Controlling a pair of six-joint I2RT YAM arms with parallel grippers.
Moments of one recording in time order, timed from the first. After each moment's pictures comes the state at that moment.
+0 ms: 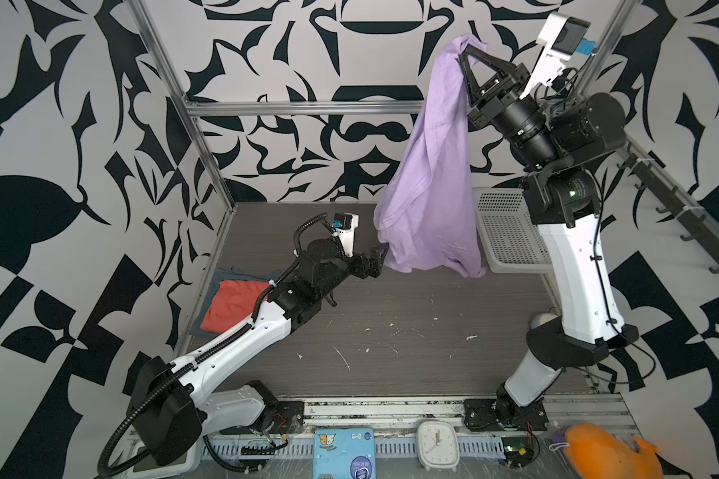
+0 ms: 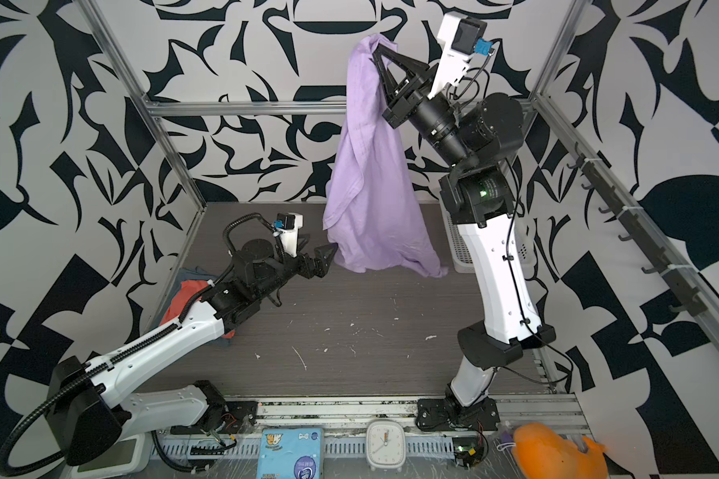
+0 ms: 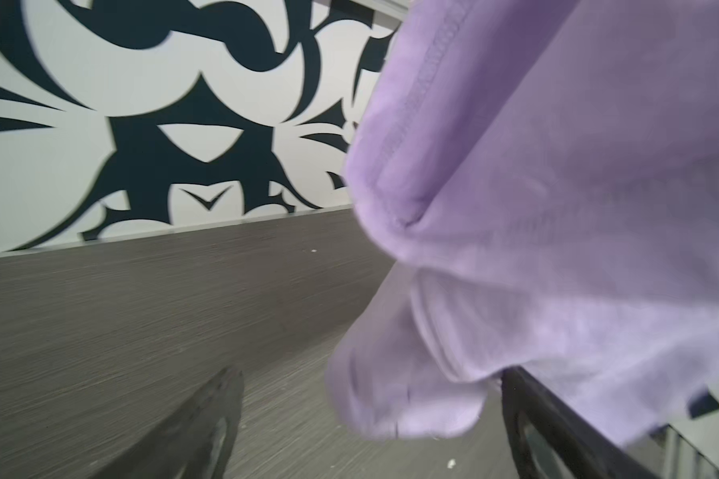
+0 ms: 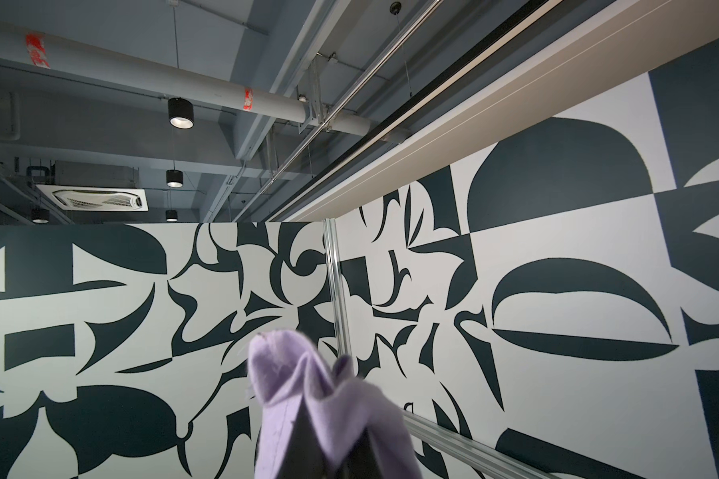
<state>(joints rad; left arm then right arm) -0.75 1.22 0.95 0.12 0.03 -0.34 0.40 1.72 2.47 -0.09 -0.46 0.45</state>
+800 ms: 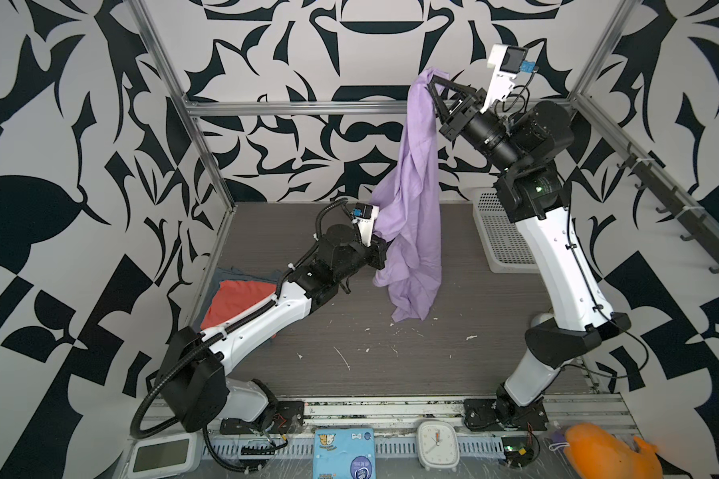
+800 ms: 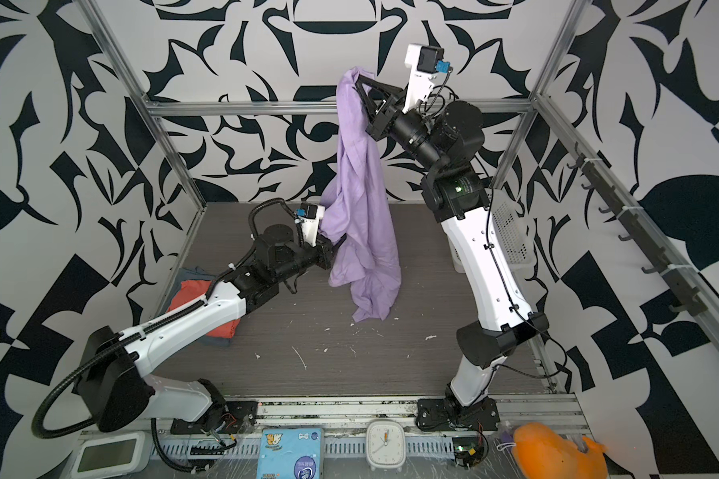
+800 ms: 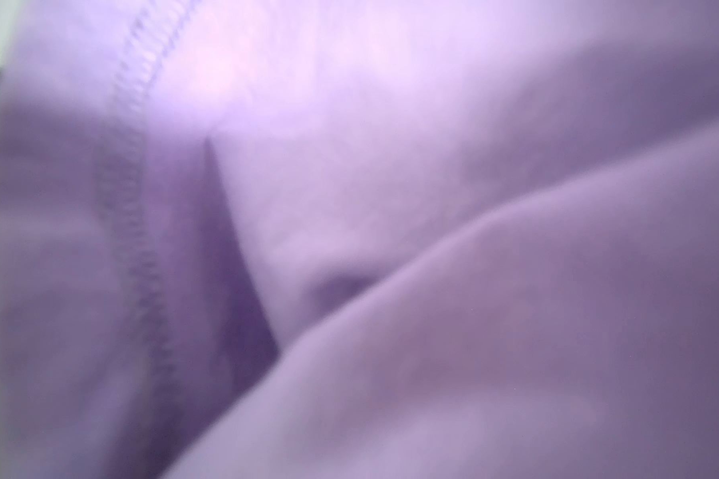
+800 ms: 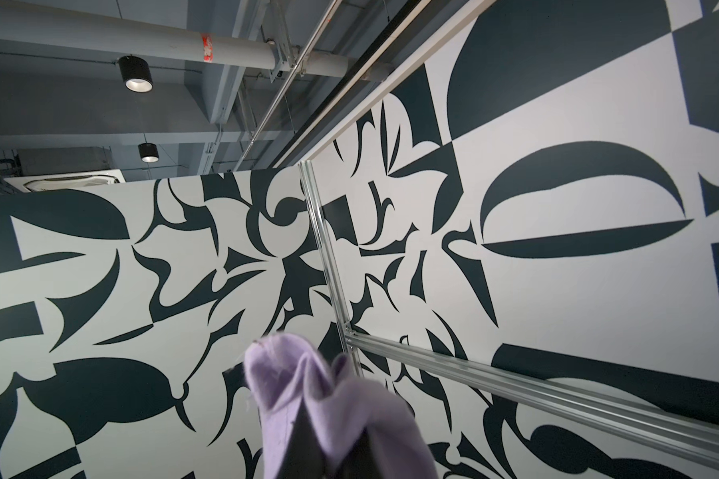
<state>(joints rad) -0.74 1.35 1.07 0.12 0.11 -0.36 0.40 1.71 2.26 -0.08 -0.45 0.47</state>
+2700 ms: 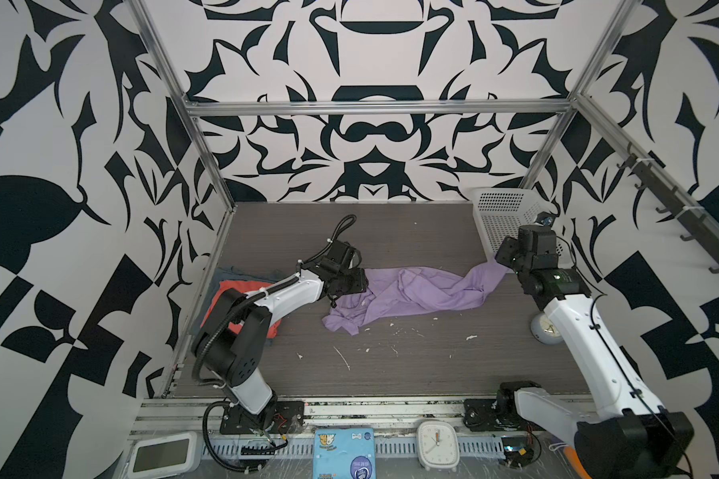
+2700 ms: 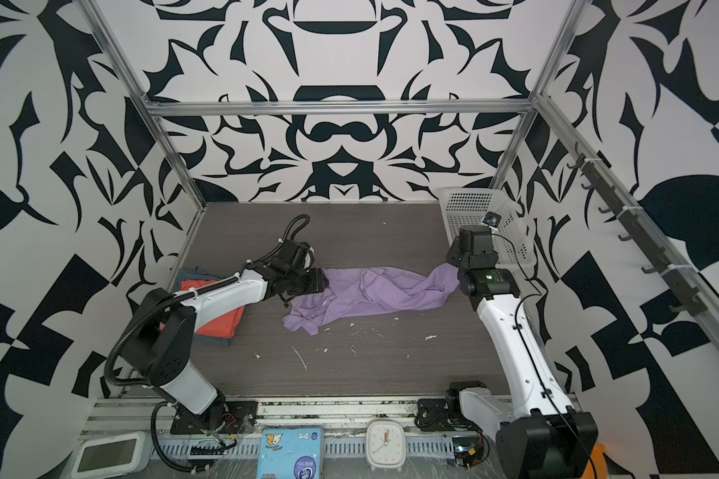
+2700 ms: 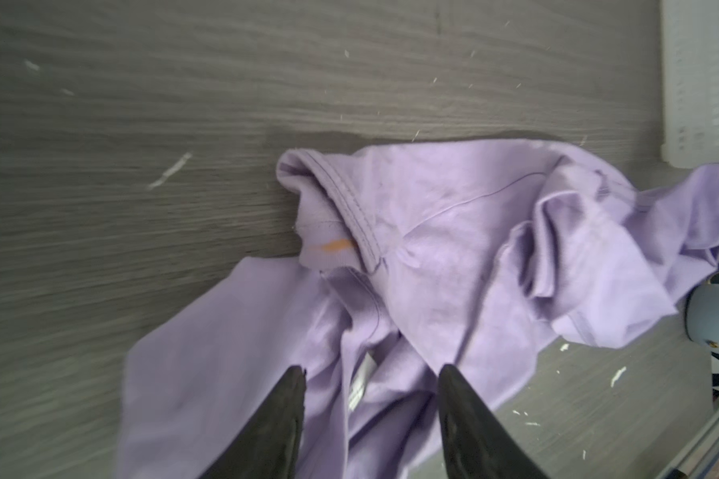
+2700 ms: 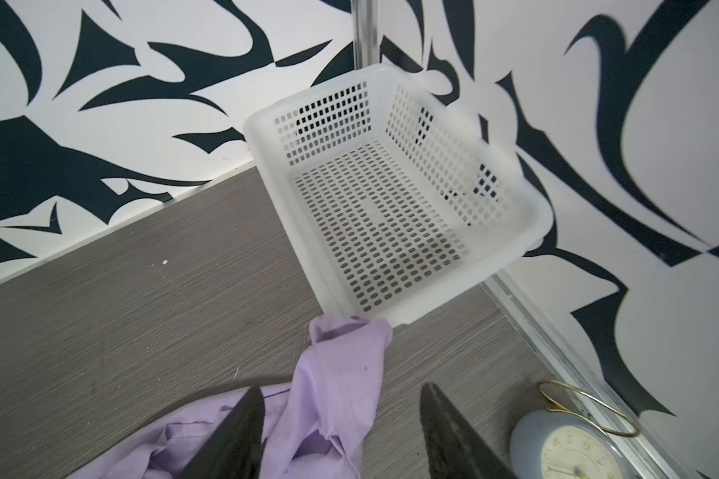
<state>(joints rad) -0.61 1.68 1.04 -0.31 0.17 -0.63 0.05 1.07 1.06 -0.60 0.35 0.42</state>
